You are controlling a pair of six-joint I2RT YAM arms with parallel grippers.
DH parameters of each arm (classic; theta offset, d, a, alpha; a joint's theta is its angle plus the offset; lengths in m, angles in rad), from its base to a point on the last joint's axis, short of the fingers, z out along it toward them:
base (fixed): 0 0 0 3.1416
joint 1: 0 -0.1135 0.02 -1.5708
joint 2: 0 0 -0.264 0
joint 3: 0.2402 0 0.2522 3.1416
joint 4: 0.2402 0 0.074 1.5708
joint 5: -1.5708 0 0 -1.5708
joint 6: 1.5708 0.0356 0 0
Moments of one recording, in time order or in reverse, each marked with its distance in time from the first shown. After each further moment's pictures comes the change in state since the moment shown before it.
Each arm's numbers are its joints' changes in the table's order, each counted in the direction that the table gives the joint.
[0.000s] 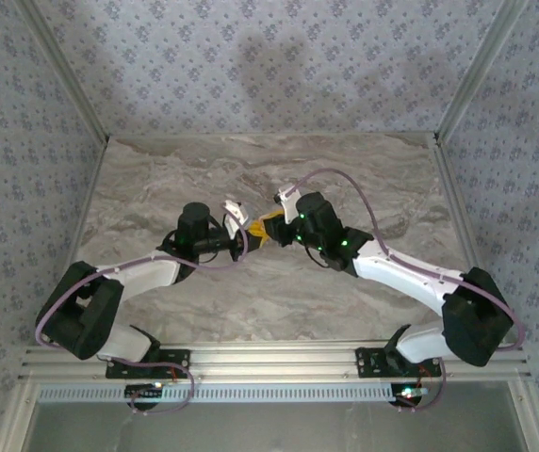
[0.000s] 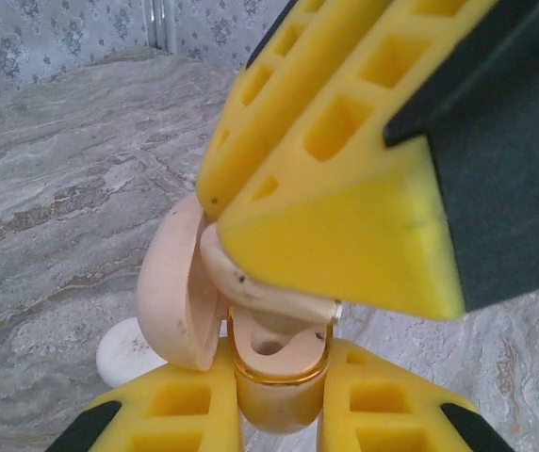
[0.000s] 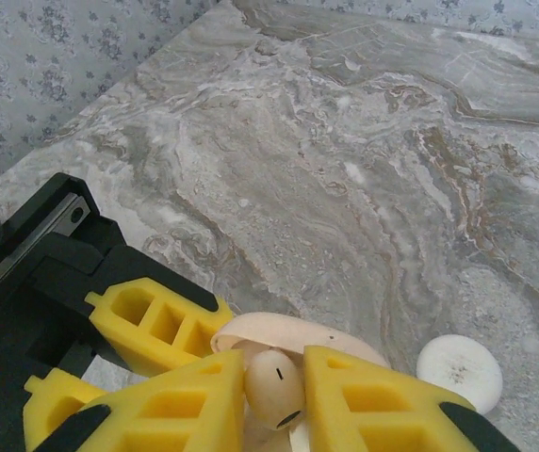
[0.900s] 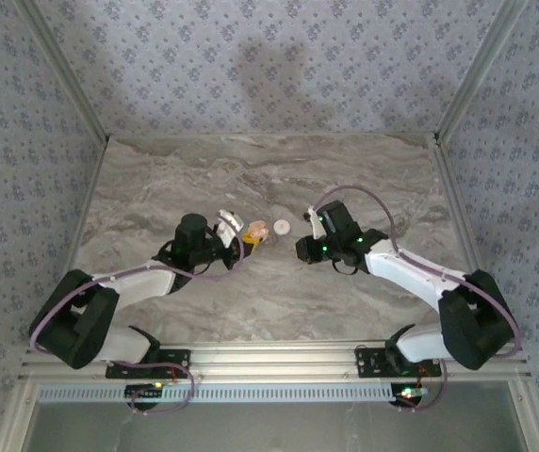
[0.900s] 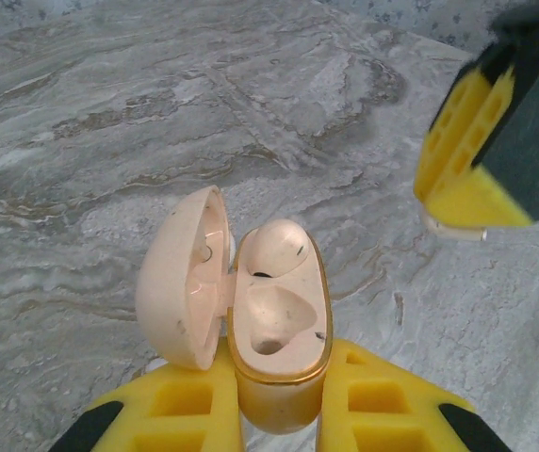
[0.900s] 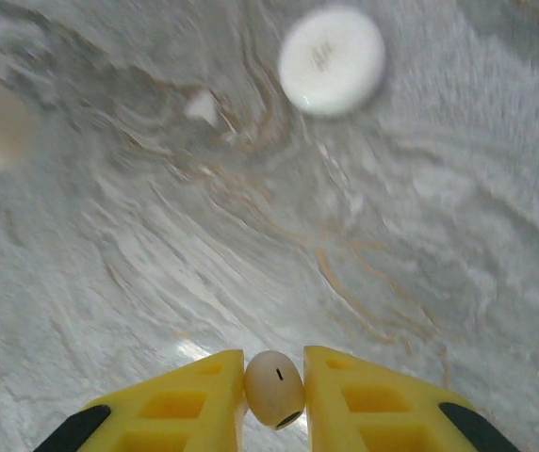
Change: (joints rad) left arm 0.001 0.067 -0.104 0.065 0.191 0.006; right arm 0.184 -0.008 -0.116 0.353 0.161 0.133
